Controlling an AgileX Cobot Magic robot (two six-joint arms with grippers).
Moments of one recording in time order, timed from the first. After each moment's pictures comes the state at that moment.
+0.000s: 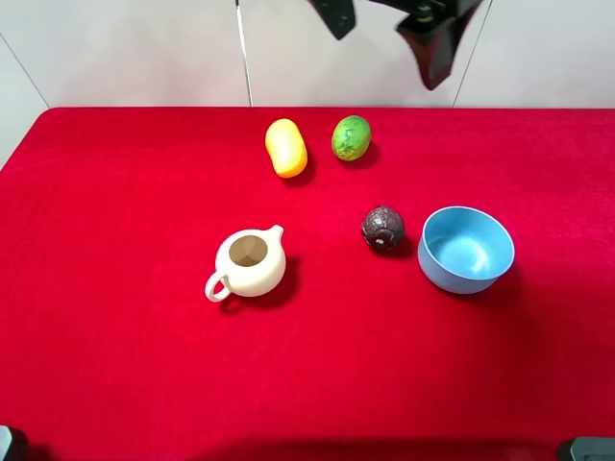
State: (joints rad) left arm -0.89 1.90 -2.00 -0.05 1.19 0.05; right arm 0.12 -0.01 -0.50 -0.02 1.02 0.07
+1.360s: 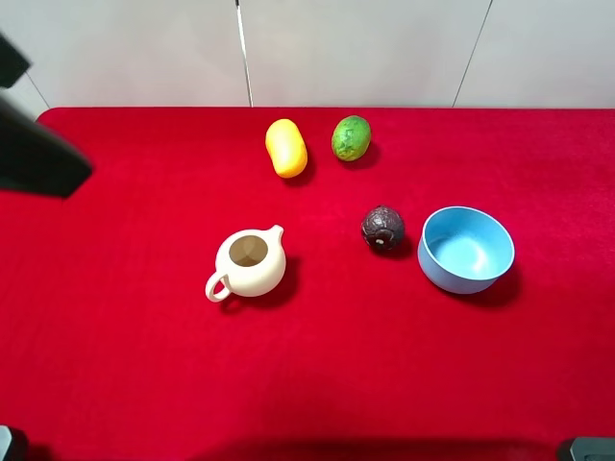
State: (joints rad) left arm -0.89 0.99 -1.17 0.02 1.20 0.05; right arm 0.12 -0.01 -0.50 -0.02 1.02 0.07
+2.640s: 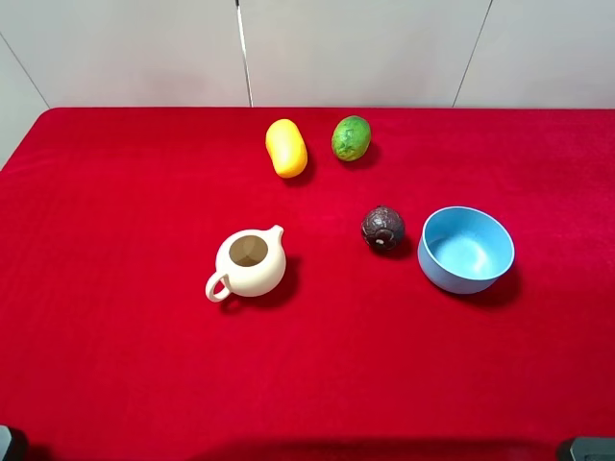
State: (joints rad) left arm -0.07 0.13 -0.57 -0.12 1.13 0.06; right arm 0.12 -0.01 -0.50 -0.02 1.02 0.07
